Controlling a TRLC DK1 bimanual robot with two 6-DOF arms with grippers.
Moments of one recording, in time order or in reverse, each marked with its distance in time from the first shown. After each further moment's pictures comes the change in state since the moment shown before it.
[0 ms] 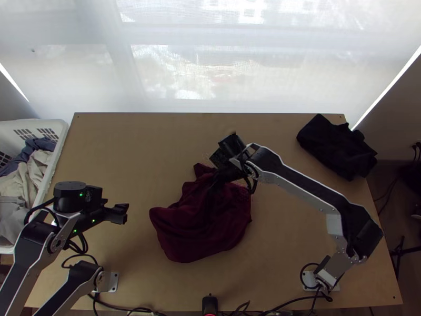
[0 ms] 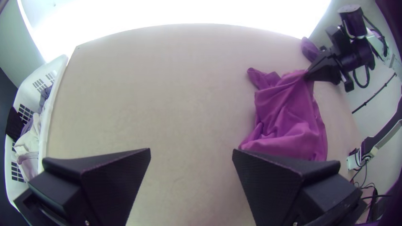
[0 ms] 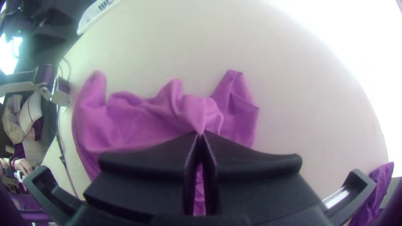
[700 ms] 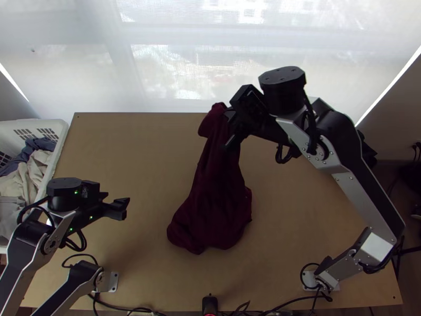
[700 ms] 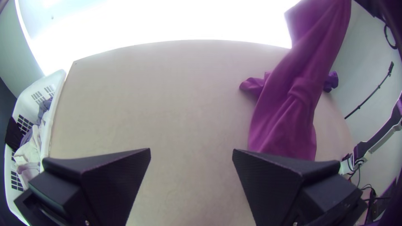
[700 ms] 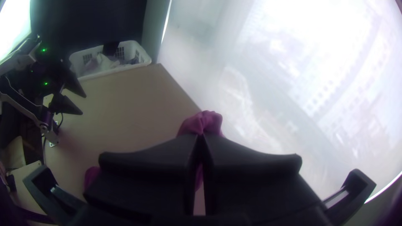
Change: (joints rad) left arm -0.030 0.011 0.079 0.009 0.006 -0.017; right arm 0.021 -0.093 0.739 -0.315 0.275 -0.207
